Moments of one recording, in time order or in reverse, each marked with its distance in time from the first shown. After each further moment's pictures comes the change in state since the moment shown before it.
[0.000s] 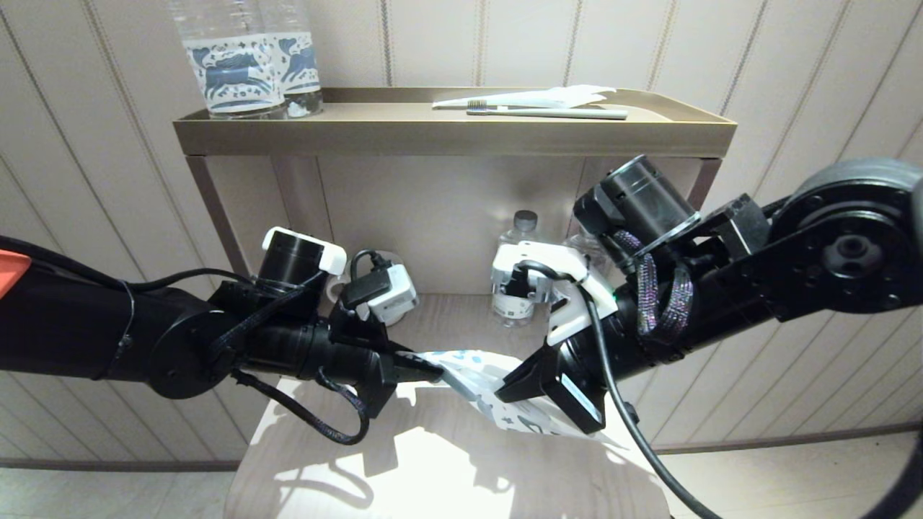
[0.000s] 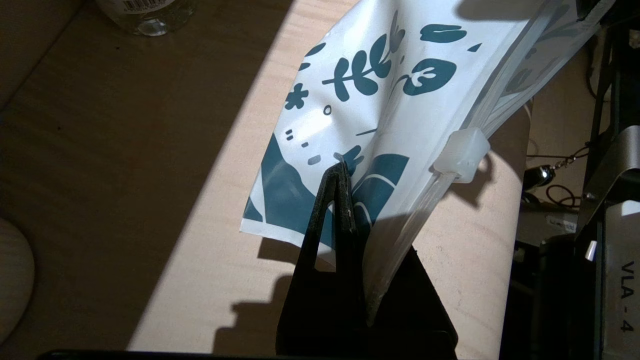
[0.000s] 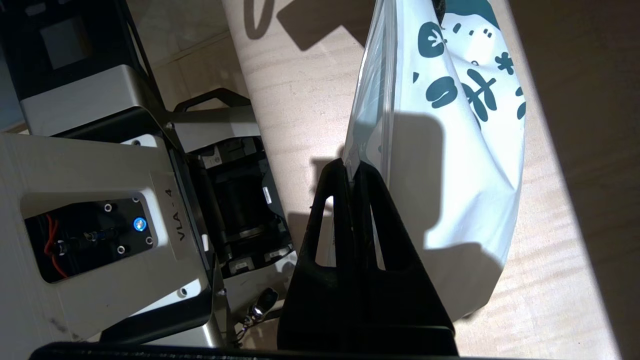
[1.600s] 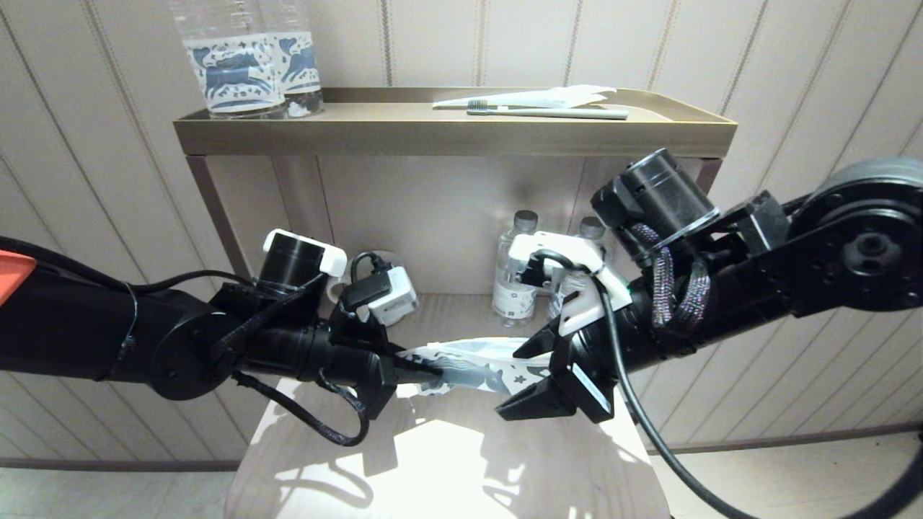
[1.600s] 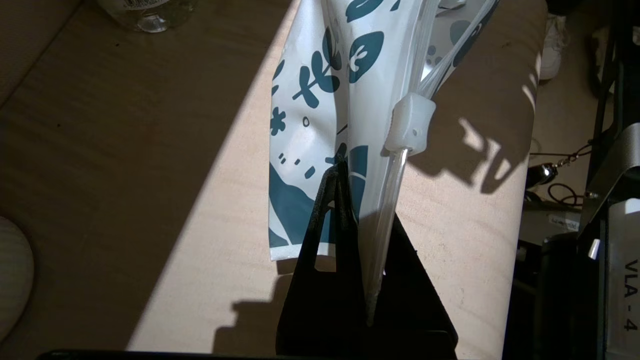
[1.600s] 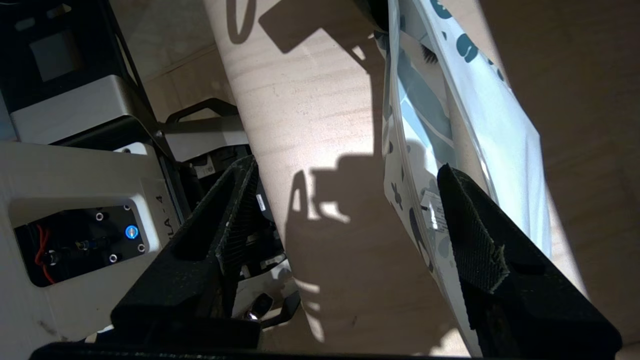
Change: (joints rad) left arm 0.000 0.007 0.005 -0.005 0.001 0.007; right arm -0.032 -0.029 0.027 -0.031 0.002 0.006
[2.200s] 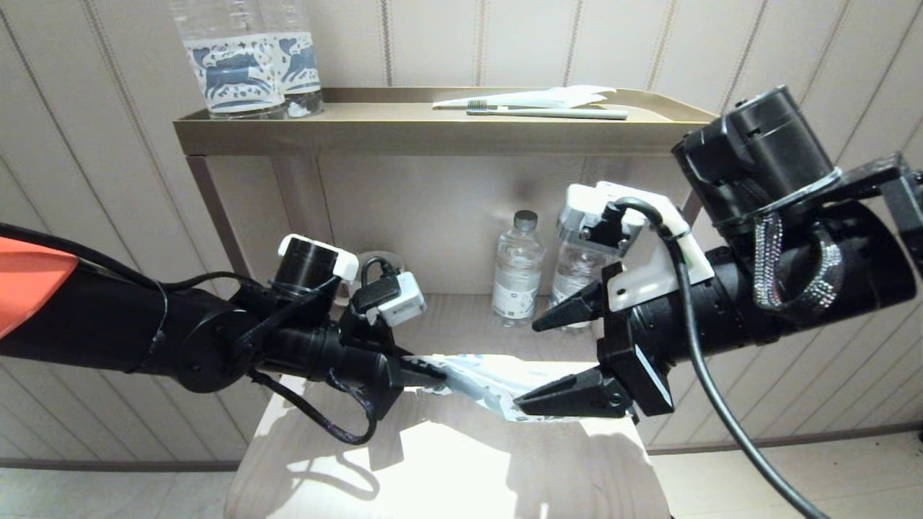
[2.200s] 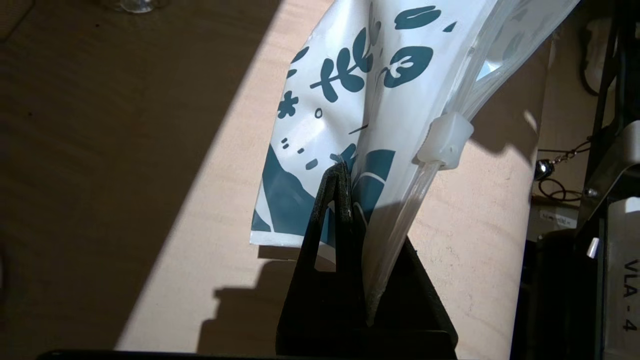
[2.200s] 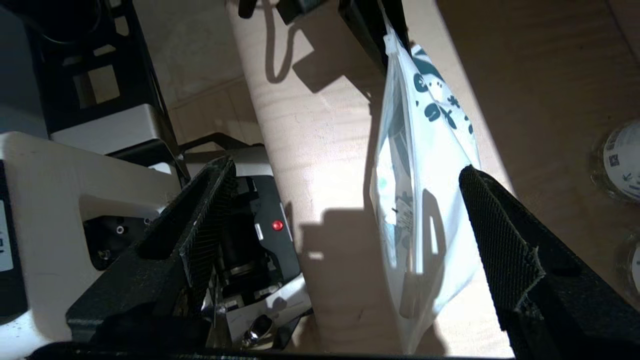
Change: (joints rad) left arm -0.006 0.043 -0.044 0.039 -0.005 -0.008; right arm -0.009 -0.130 0.035 -0.045 0.054 0.011
